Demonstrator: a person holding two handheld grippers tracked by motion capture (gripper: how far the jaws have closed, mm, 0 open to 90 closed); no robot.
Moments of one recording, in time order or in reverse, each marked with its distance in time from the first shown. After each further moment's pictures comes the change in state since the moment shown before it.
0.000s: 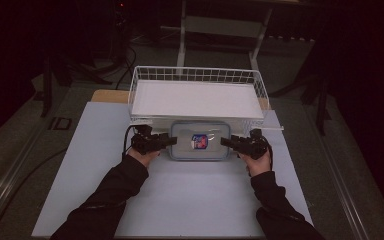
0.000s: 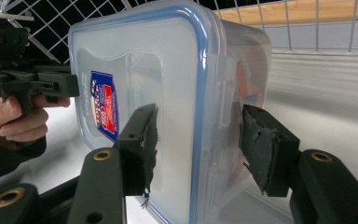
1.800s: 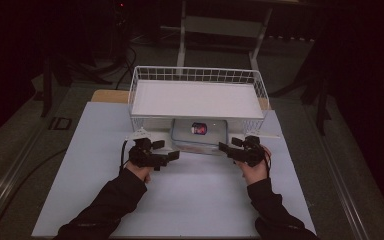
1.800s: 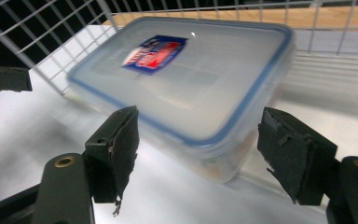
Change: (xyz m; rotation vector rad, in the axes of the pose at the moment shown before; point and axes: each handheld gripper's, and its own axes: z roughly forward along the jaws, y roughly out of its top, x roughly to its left) left arm -0.045 -0.029 -0.028 -0.016 -0.037 0.076; right arm 0.038 -0.015 -0.004 -0.023 -0.200 -0.088
